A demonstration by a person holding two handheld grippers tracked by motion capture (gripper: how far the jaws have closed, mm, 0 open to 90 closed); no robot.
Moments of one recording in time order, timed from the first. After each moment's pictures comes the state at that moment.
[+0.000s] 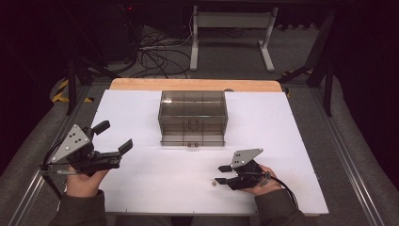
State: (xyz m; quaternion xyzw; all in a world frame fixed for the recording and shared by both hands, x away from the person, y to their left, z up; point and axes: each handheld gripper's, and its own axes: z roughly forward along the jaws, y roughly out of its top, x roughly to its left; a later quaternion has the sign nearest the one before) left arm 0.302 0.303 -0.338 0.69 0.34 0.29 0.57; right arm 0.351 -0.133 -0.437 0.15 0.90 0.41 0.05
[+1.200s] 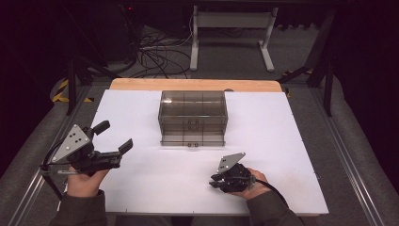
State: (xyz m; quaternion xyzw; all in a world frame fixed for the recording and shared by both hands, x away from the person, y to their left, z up) left arm 0.302 0.302 -0.339 0.68 0.35 0.29 0.57; right arm 0.346 -0.103 -0.451 0.15 0.93 0.34 0.04
